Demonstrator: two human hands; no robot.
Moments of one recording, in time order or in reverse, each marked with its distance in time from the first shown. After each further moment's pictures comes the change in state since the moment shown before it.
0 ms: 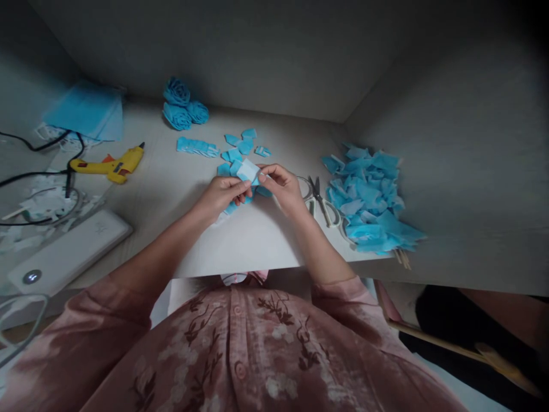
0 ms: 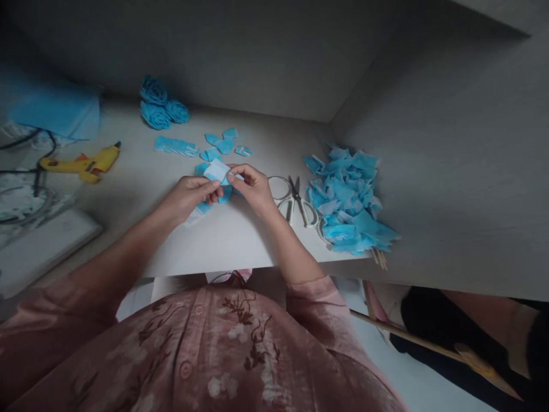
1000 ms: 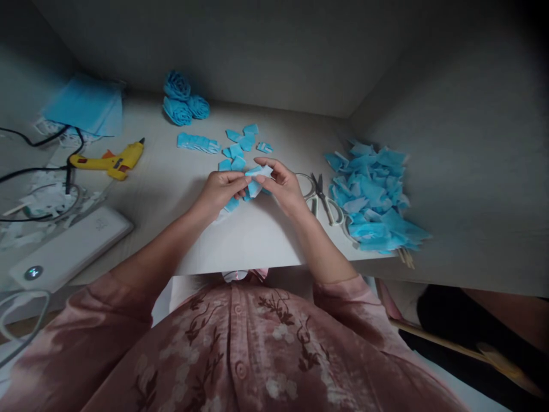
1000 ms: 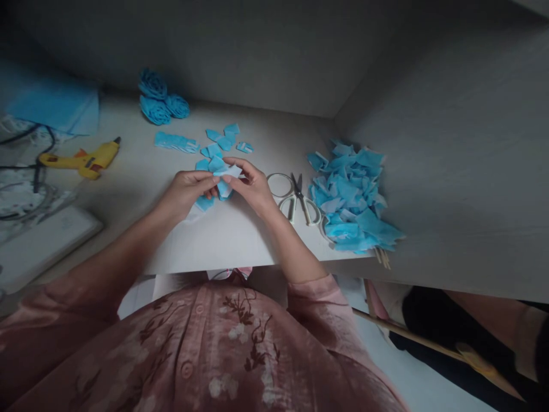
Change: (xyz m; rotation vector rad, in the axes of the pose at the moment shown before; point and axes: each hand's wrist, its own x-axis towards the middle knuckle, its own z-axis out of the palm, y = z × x) left_hand 0.000 0.004 0.002 0.087 0.113 0.057; right_hand -0.002 -0.003 0.005 0.067 -0.033 0.043
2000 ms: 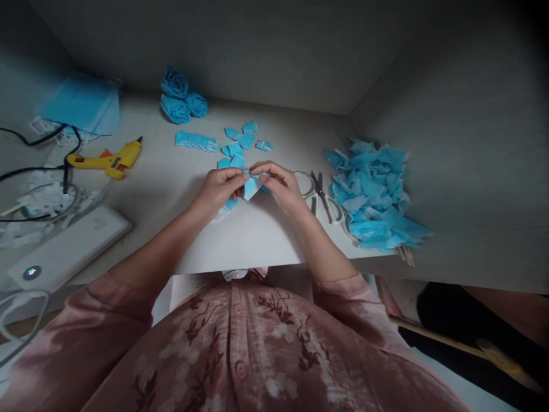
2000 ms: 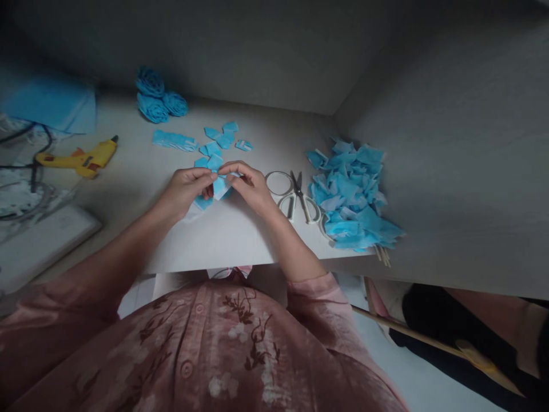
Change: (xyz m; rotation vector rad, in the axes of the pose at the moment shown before) left_hand -0.002 0.008 0.003 0.017 0.014 -0.019; right_hand -0.003 -0.011 -0.002 -0.090 -0.090 -0.106
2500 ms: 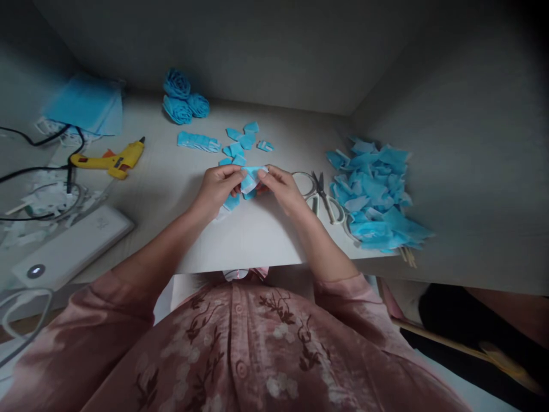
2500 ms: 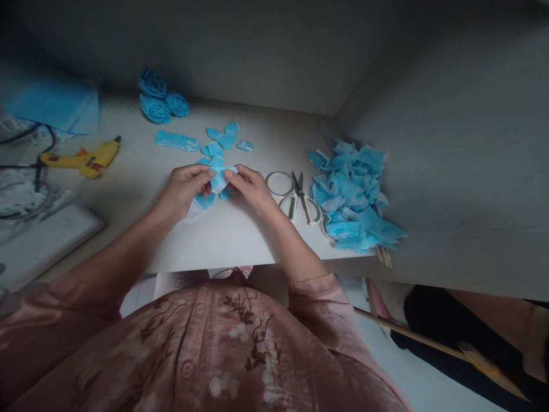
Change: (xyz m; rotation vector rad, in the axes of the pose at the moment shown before) left_hand 0.001 0.002 0.001 -0.045 0.114 -0.007; right_hand 0.000 0.001 0.006 0.140 0.034 0.269
